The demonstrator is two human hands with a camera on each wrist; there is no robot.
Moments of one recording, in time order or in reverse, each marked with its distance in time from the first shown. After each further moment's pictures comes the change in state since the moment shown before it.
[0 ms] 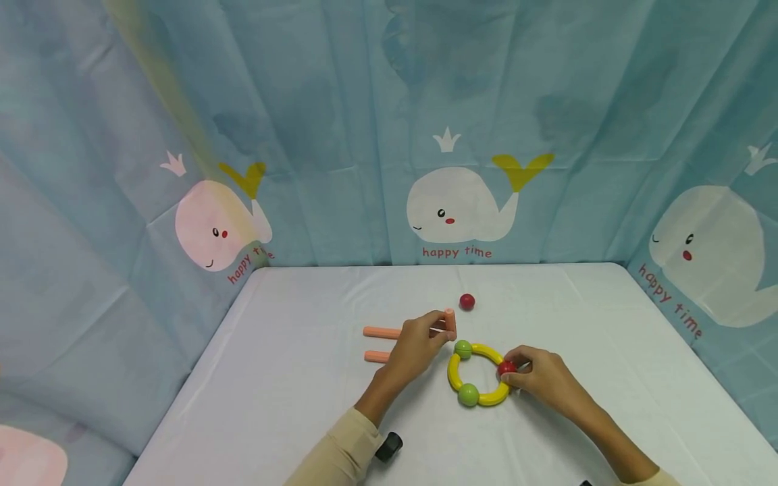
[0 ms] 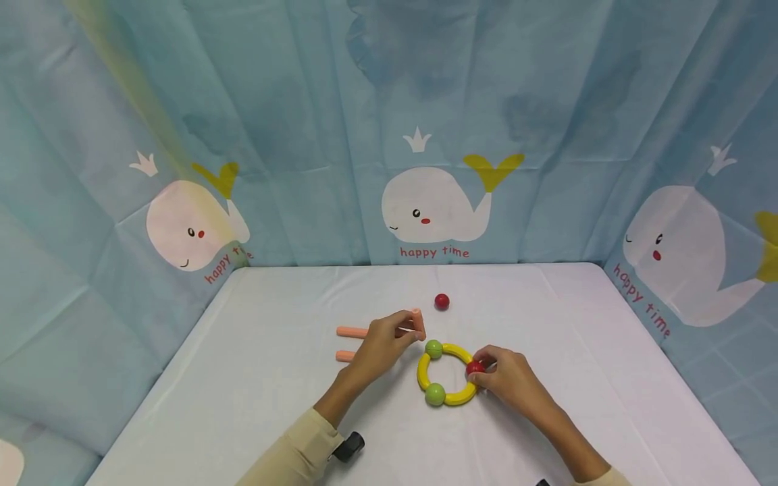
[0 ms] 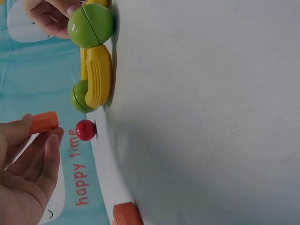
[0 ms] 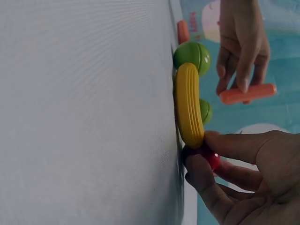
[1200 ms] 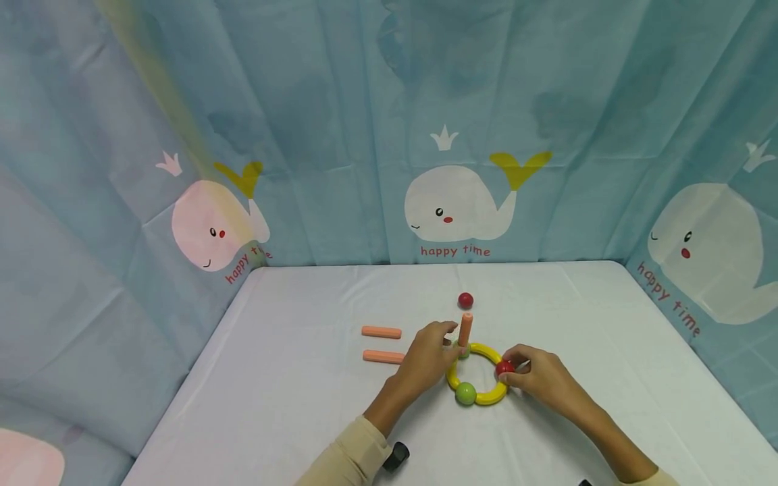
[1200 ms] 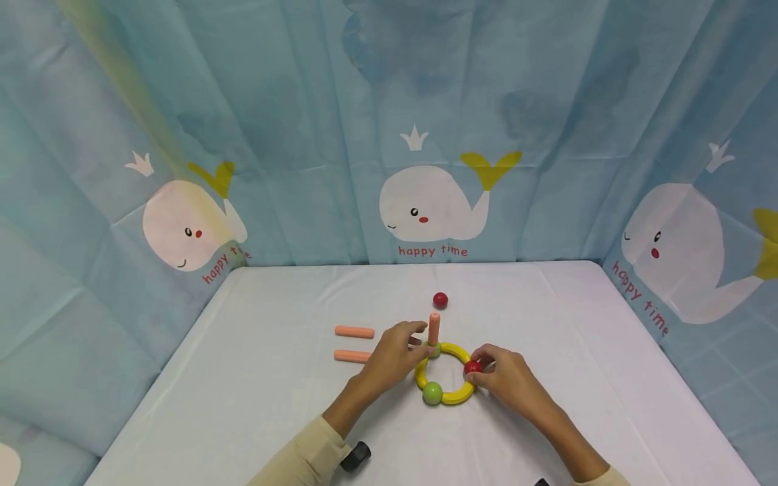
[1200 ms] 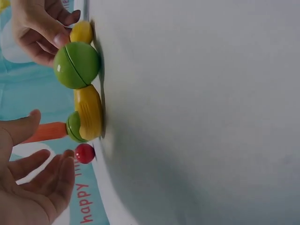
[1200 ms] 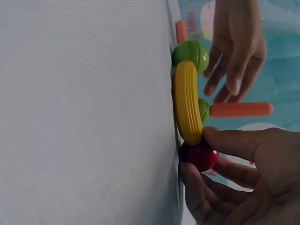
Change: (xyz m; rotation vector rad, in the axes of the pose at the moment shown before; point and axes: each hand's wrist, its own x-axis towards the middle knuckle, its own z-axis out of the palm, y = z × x) left_hand -0.007 0.013 0.024 0.122 -0.060 -0.104; right_hand -0.001 0.003 -0.001 0.002 -0.012 -0.020
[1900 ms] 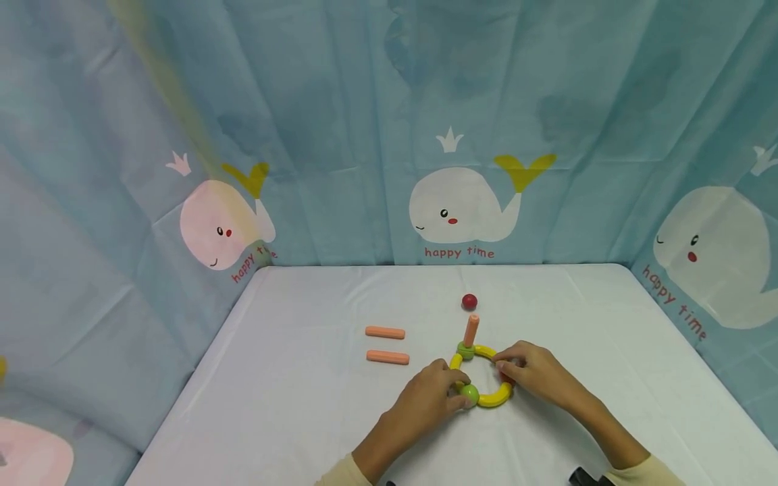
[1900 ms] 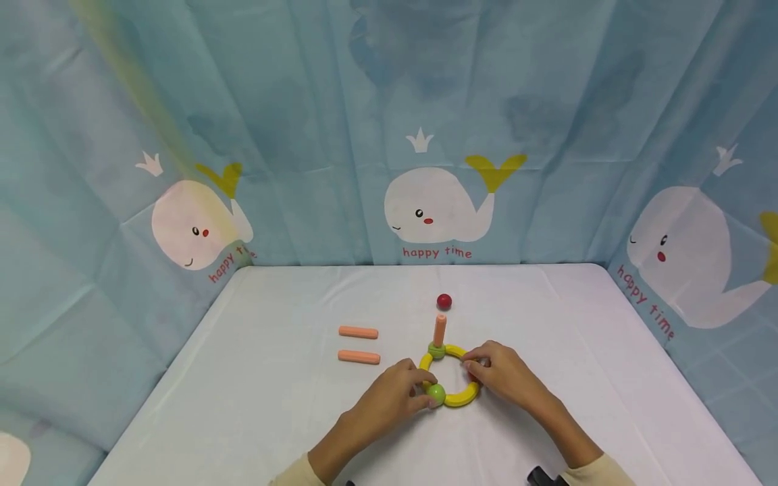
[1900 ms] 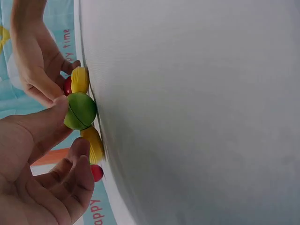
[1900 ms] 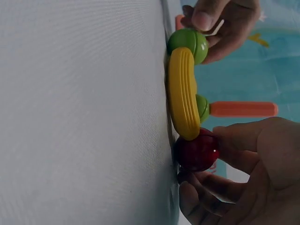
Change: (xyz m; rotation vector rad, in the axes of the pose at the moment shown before) left_hand -0.054 -0.003 0.003 0.268 -0.130 0.151; right_hand 0.013 -0.005 0.000 -0.097 -0.051 -0.115
